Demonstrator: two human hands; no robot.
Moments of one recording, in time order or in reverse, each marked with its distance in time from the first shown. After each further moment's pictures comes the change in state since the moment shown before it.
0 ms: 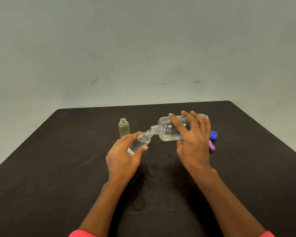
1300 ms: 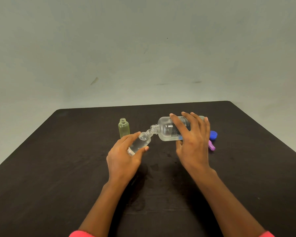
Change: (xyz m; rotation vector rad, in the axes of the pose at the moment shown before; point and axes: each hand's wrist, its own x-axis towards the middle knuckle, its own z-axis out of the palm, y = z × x) left_hand -0.001 0.003 -0.001 -0.023 -0.008 -0.030; right_hand -0.001 -0.001 0.001 0.018 -0.012 0.031
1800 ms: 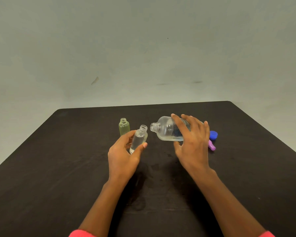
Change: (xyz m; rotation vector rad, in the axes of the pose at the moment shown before) left_hand 0.003 0.008 -0.004 -0.149 -0.027 -0.129; right_hand -0.003 0.000 0.000 0.047 -0.062 0.046
